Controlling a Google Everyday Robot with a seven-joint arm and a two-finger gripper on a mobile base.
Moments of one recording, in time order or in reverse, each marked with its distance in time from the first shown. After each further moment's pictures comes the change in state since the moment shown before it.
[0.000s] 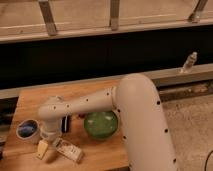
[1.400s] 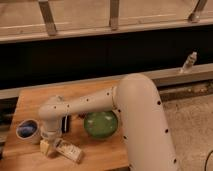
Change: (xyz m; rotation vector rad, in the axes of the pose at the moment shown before) arm 0.003 0.000 -0.001 0.014 0.003 0.003
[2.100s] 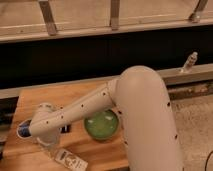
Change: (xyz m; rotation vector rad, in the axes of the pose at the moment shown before) arm 0.030 0.020 -0.021 0.245 0.037 0.020
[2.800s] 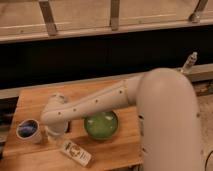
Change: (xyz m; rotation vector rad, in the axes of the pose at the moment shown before) arm 0.003 -0.053 -0.043 -0.008 -0.153 0.006
